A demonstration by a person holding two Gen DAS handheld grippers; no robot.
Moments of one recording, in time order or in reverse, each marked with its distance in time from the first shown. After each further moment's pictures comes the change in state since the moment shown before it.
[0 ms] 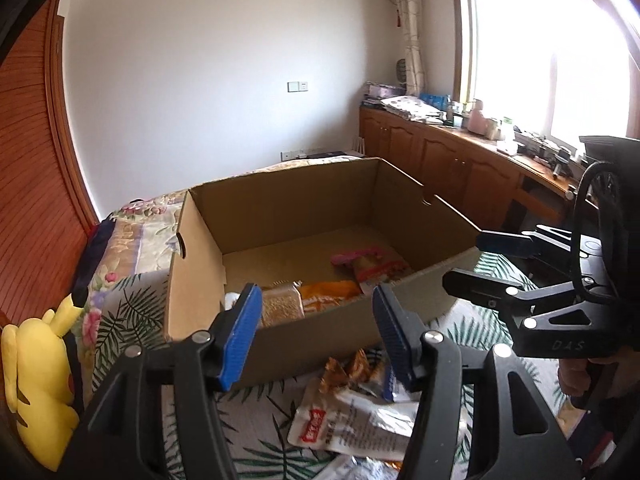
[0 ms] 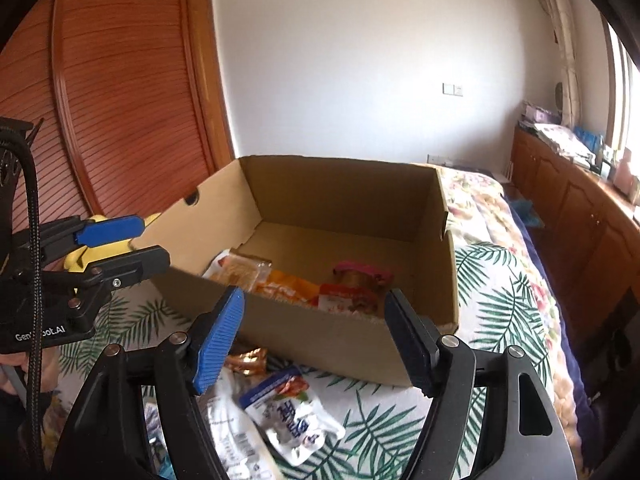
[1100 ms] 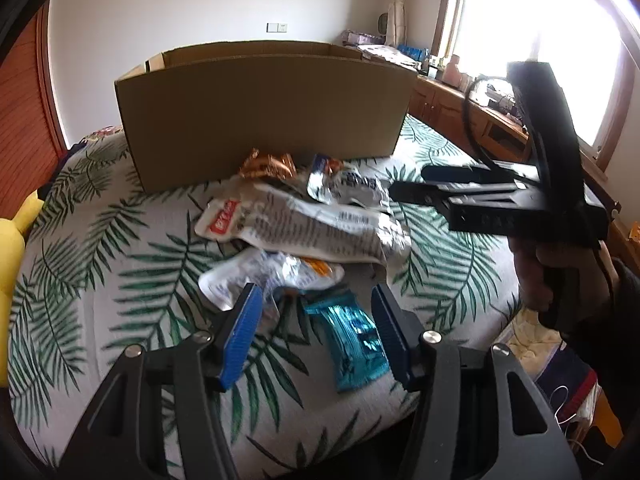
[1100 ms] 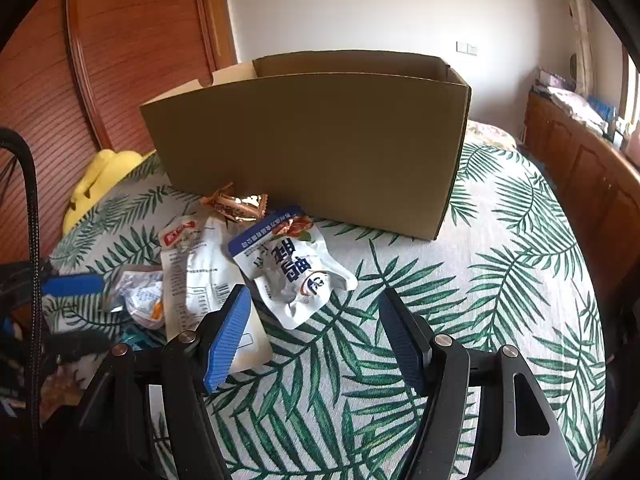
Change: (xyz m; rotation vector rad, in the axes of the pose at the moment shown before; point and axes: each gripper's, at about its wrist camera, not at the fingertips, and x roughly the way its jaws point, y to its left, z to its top) left arm -0.029 -0.061 -0.151 -0.066 0.183 -0.112; right arm 0.005 -0.003 -0.114 -0.025 0.143 0.029
